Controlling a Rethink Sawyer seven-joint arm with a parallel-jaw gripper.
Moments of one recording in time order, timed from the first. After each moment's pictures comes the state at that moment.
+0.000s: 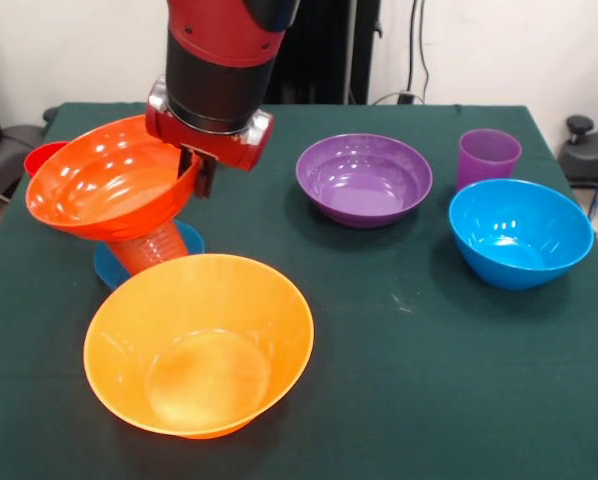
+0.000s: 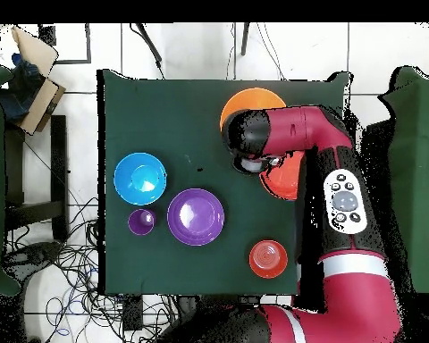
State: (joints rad) arm -0.43 -0.54 0.27 1.25 -0.56 1.08 2.04
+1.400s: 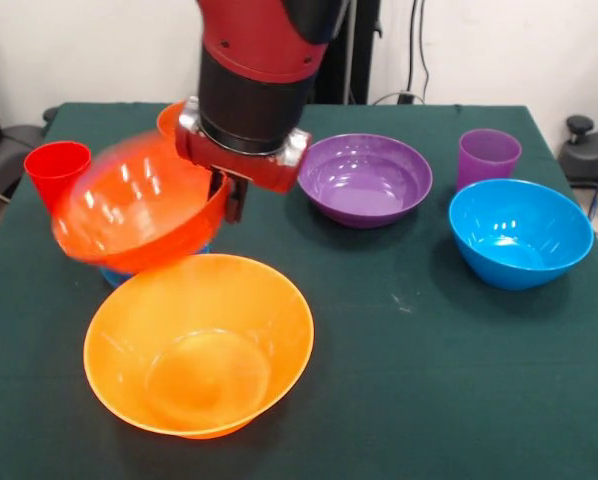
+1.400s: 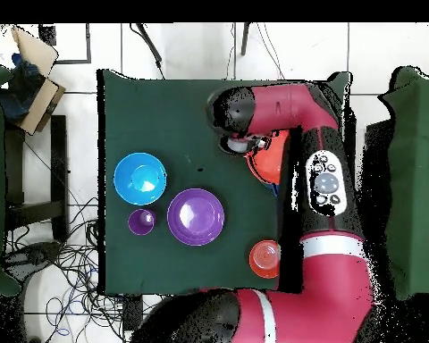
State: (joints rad) arm -0.36 -0.48 0.26 1.09 -0.52 1.15 2.04
